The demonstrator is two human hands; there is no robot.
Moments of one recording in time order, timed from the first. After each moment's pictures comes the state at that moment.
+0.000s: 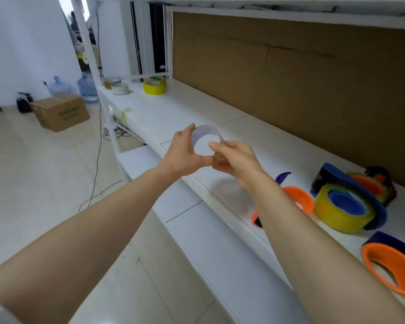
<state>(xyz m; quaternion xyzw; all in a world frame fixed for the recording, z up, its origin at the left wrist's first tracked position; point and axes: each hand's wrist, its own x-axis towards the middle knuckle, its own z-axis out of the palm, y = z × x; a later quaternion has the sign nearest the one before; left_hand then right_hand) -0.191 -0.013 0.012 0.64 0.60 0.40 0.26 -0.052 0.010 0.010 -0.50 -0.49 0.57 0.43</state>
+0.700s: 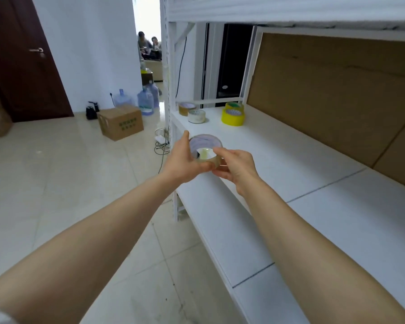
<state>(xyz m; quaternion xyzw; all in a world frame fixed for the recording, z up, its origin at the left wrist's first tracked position) -0.500 0.123 0.014 0.59 0.63 0.47 0.18 -0.381 0.191 0.001 -0.46 -0.51 0.60 0.41</state>
